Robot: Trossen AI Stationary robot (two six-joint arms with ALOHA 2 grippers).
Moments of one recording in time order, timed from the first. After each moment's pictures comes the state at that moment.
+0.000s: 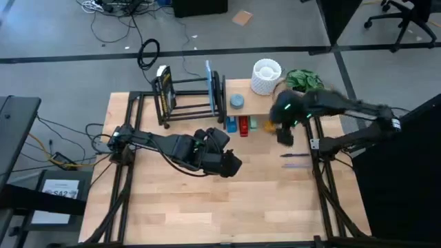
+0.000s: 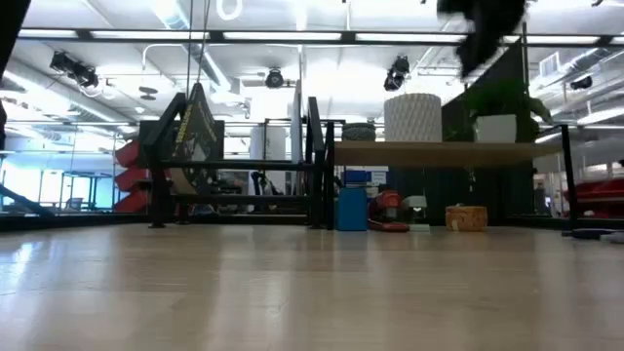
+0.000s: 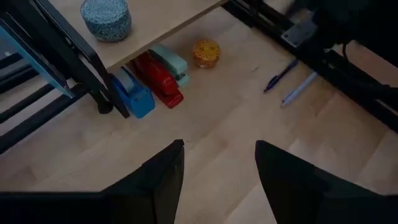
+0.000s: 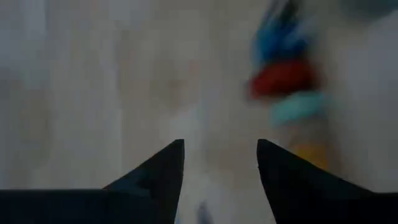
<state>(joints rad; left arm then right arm) -0.31 1.93 2.16 -1.22 -0.68 -1.00 -0.26 1.11 1.32 -1.07 0.01 -0.04</state>
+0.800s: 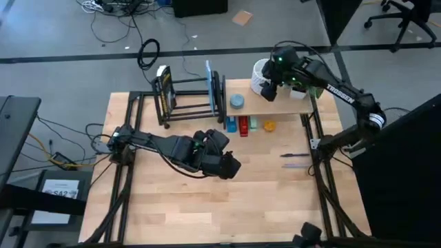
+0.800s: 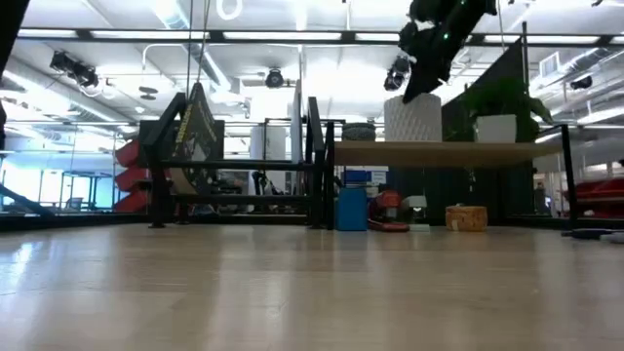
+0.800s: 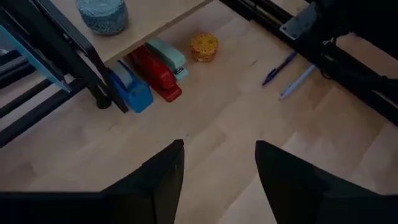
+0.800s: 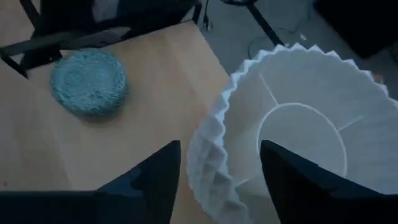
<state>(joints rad) -0.32 1.93 2.16 -1.24 -0.67 -1.01 -0.72 1.41 1.43 -0.85 0.01 -0.31</state>
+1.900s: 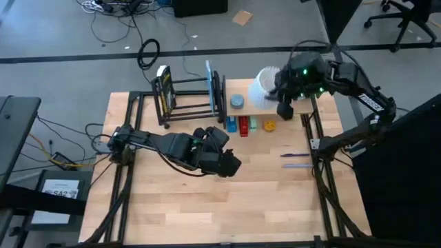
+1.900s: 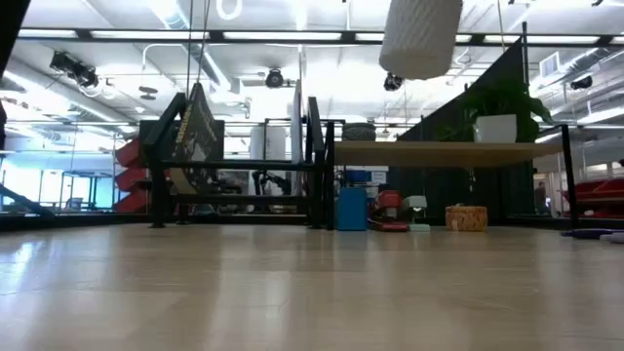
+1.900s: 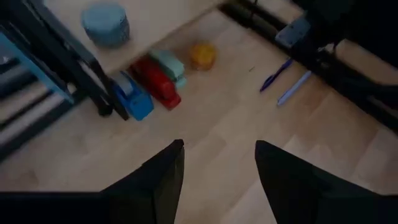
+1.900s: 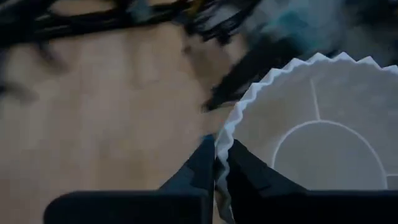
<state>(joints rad) -0.32 1.93 2.27 -1.26 -0.70 -0.93 -0.26 1.31 1.83 -1.27 -0.08 -0.03</state>
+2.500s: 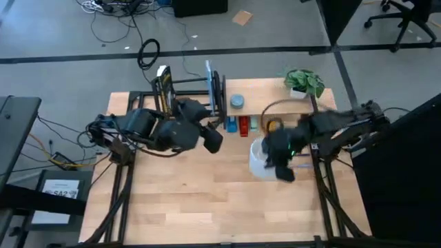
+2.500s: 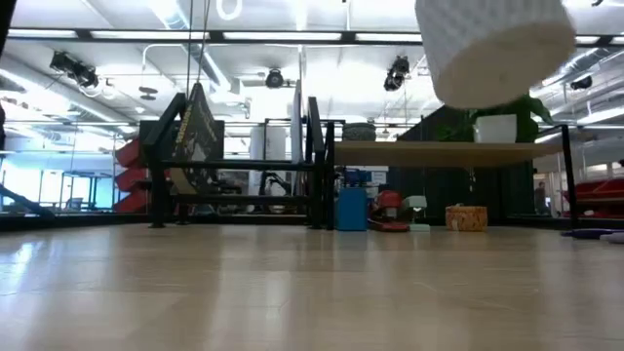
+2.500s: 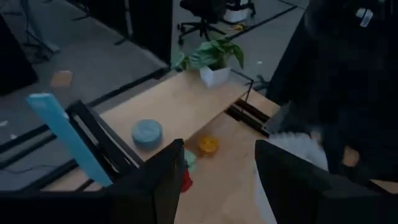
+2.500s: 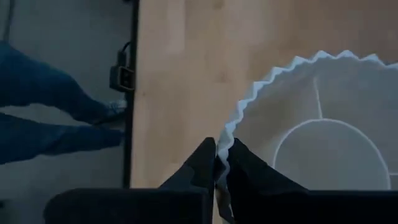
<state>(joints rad) -0.31 1.76 2.36 -1.21 -0.87 -0.68 0.34 1.33 1.40 -1.00 -0.08 0.44</state>
